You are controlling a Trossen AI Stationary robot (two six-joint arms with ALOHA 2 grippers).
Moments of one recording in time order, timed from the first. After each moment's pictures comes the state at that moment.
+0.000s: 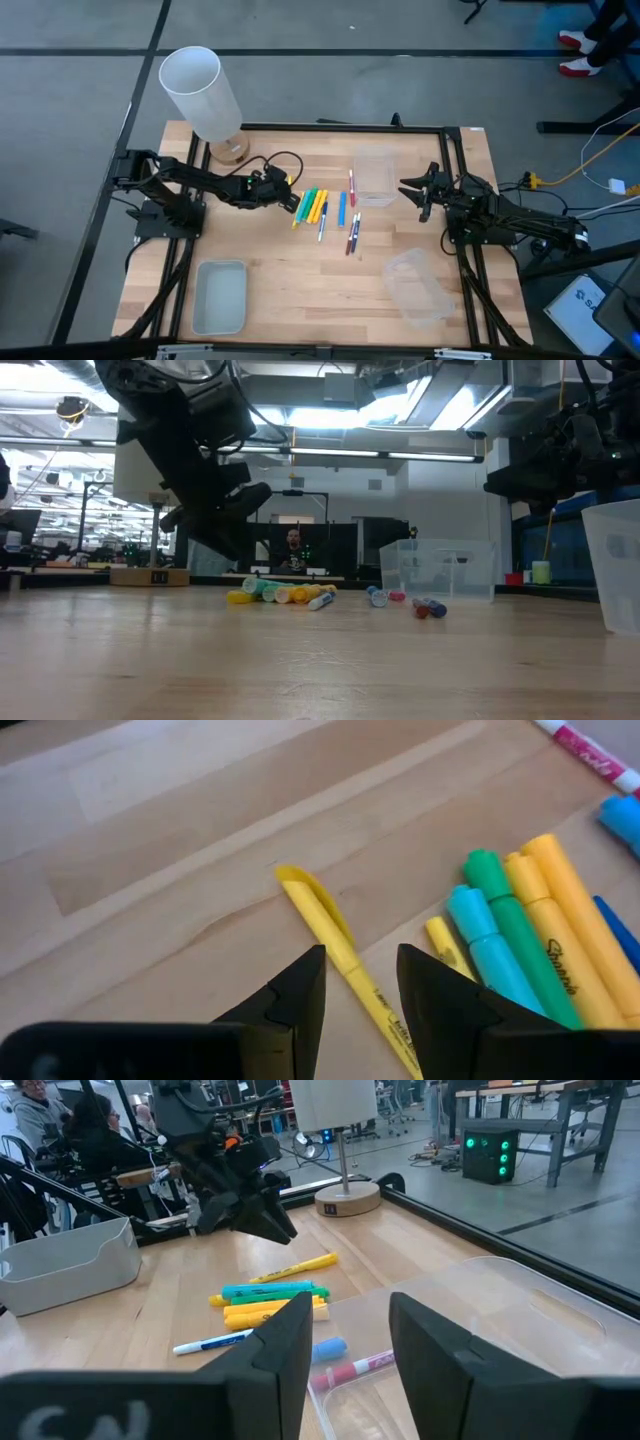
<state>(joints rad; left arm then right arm) 0.09 1.51 0.69 -0.15 -0.53 -0.81 -0.29 0.10 0.01 0.02 0.00 0.15</state>
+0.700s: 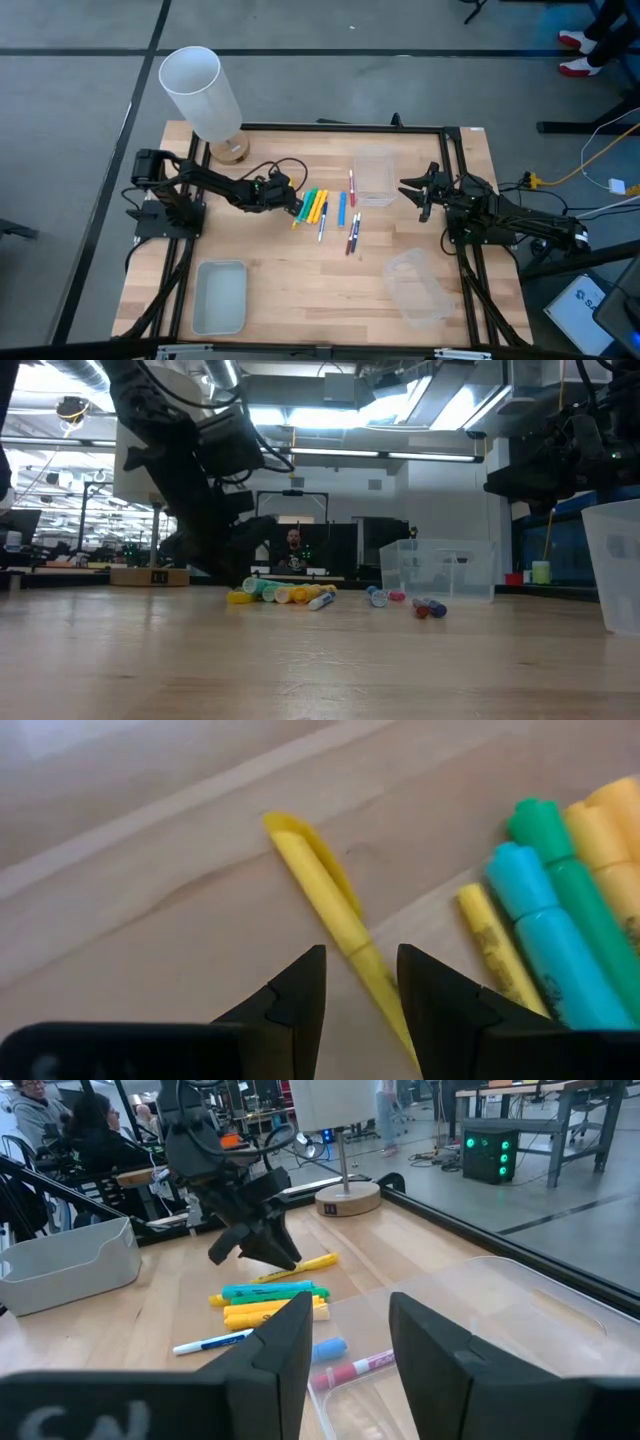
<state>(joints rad) 0.09 1.67 0.69 -0.07 -0.52 -0.85 -0.29 0.10 0.01 0.02 0.00 0.15</state>
